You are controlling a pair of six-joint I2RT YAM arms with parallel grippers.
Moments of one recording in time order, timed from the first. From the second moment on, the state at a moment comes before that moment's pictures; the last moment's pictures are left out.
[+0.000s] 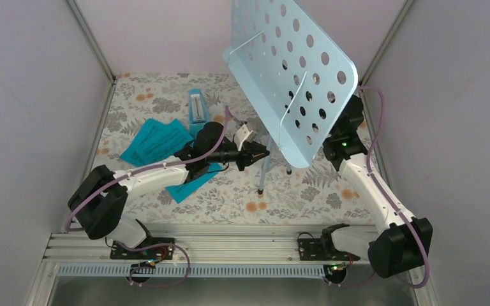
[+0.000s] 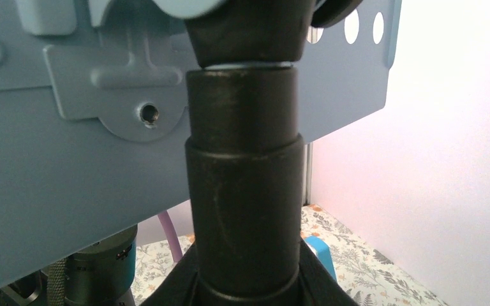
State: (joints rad) left arm -0.80 1.50 0.90 0.36 0.55 -0.24; right arm 0.29 1.18 1.01 0.38 -0.91 0.18
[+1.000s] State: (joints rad) left arm -0.80 1.33 0.77 0.62 0.47 -0.20; right arm 0.36 0.99 0.81 0.48 -0.74 0.35
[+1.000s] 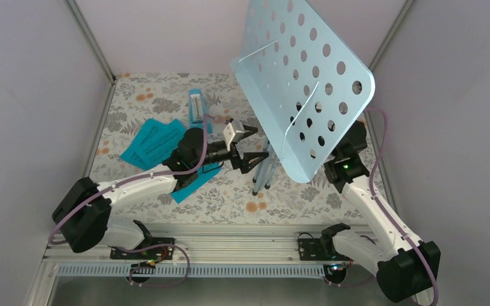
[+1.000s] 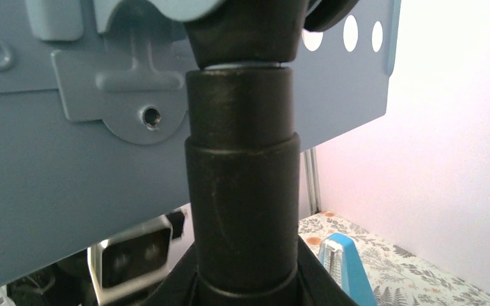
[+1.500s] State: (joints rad) left arm -0.89 1.60 0.93 0.61 0.51 -0.10; right arm 0.36 0.98 0.76 0.48 -0.67 0.50
